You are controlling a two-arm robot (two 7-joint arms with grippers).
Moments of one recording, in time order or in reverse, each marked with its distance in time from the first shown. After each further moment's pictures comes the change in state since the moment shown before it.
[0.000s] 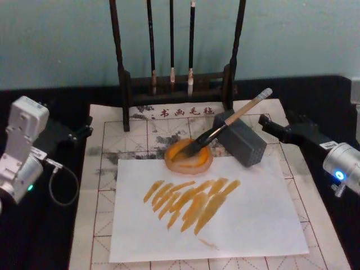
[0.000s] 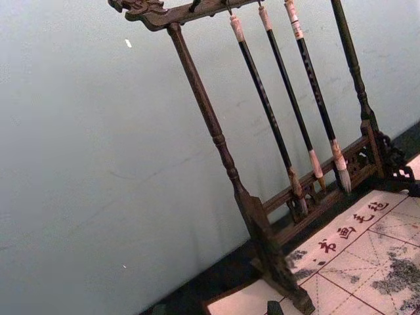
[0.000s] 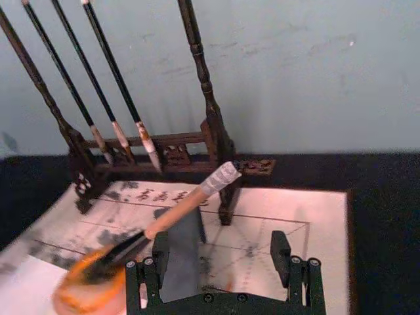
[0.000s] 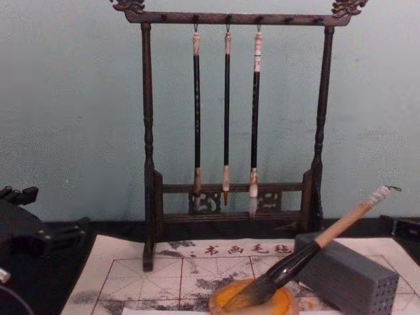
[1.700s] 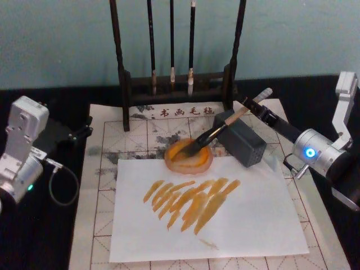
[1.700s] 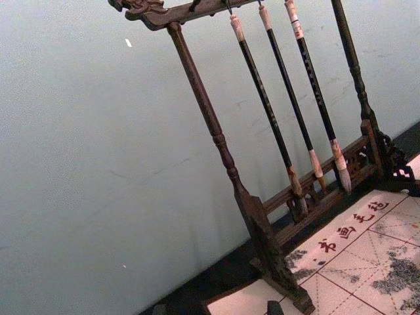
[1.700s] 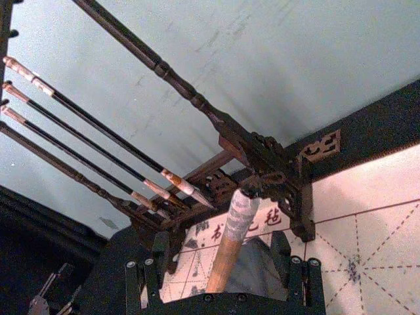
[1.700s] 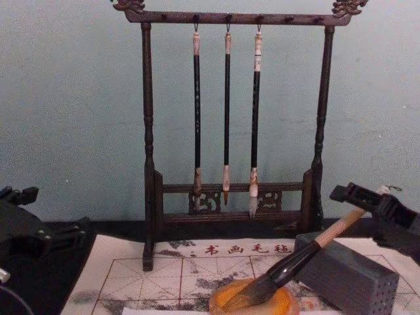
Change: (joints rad) left arm 0.000 0.000 0.000 0.000 0.000 0.000 0.000; right arm 0.187 -0.166 -0.011 0.287 0.407 0.138 0.085
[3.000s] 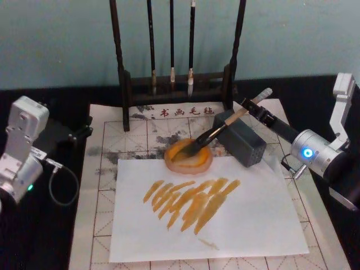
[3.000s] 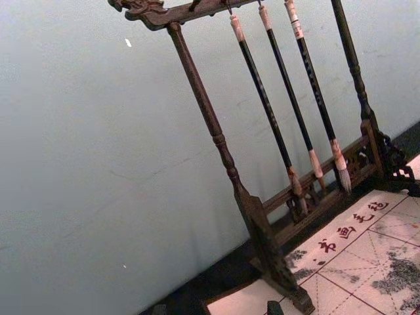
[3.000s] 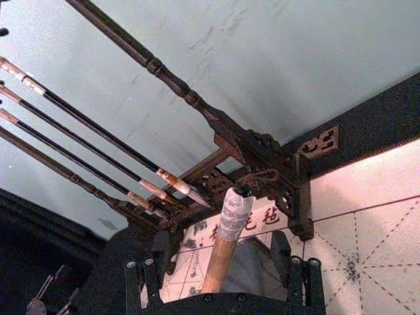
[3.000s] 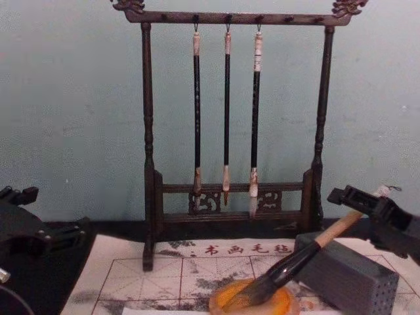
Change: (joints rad) left arm 0.000 0.000 0.000 0.000 0.000 0.000 0.000; right arm 0.021 0.015 -0.046 0.027 0.046 -0.025 -0.007
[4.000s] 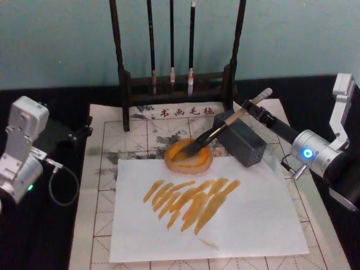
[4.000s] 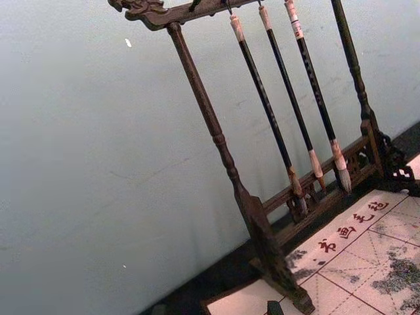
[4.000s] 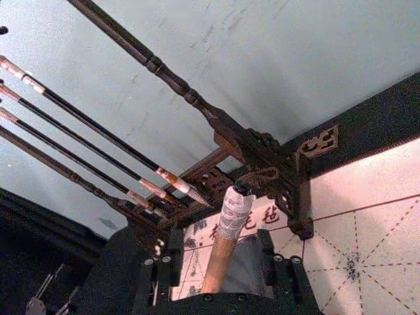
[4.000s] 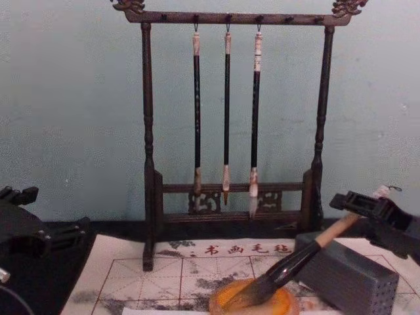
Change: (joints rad) left arm 0.000 0.000 0.000 0.000 0.000 0.000 0.000; right arm -0.001 -0.001 0.001 -0.001 -0.004 0.001 0.000
